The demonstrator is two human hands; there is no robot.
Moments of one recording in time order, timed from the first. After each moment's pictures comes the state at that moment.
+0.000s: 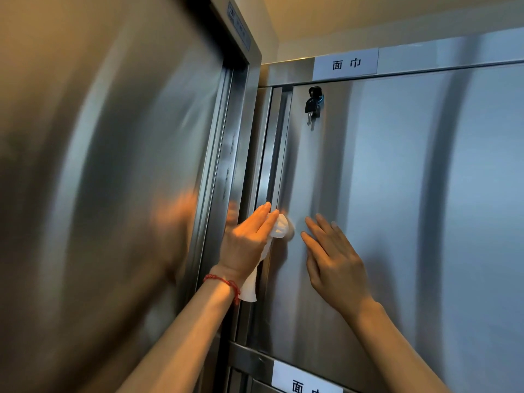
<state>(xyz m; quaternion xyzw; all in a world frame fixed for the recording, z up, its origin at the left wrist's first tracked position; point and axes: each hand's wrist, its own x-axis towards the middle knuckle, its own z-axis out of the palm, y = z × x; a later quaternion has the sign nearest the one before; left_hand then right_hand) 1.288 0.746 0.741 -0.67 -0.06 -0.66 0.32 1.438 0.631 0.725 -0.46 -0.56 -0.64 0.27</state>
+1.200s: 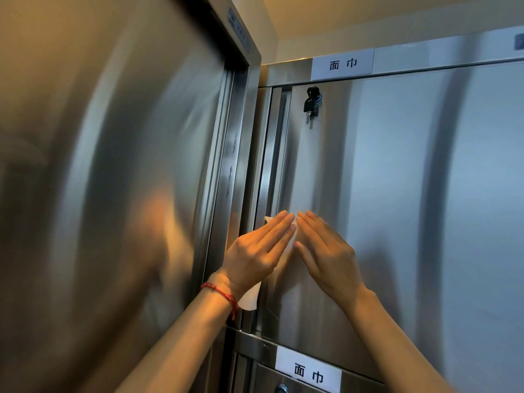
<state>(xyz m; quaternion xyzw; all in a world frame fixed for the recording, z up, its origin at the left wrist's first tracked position) 1.267 0.708 0.727 -0.67 0.05 -0.62 0.40 1.416 0.621 0.730 -0.43 -0.61 -0.57 0.34</state>
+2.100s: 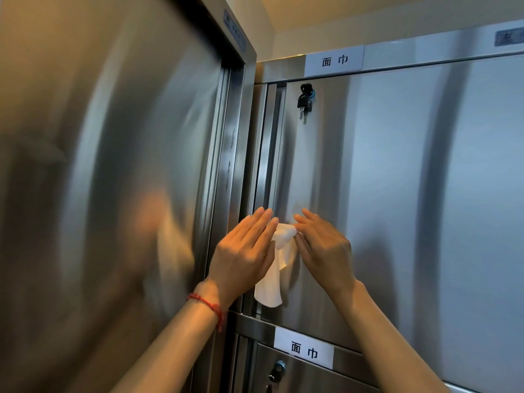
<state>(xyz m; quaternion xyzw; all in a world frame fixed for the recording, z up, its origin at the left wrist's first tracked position) 1.247 0.686 0.704 -0.68 -0.05 -0.64 0.34 1.405 0.612 0.722 -0.37 -0.57 -0.63 0.38</state>
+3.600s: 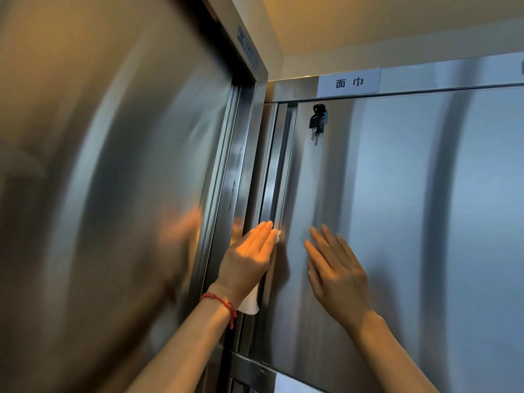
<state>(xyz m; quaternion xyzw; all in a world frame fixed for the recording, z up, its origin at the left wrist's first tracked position) 1.276 0.737 0.731 -0.67 -0.09 -0.64 0.37 1.444 0.640 0.724 -0.44 -0.52 -0.68 0.26</state>
